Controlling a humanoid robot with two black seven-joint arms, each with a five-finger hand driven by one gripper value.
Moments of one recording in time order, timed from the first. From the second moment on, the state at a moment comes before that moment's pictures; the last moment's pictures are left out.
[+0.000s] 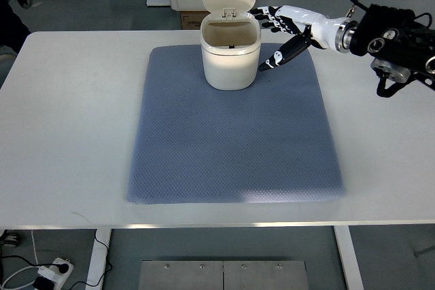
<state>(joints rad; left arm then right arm) 0.00 0.00 -0.11 -0.26 -0.07 0.20 -0.41 1.45 -0.39 -0.26 0.91 -0.37 0.13 0.22</state>
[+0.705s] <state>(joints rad) 0.00 0.00 -0.11 -0.26 -0.07 0.20 -0.41 1.06 -0.59 0.21 0.85 -0.36 0.11 0.23</state>
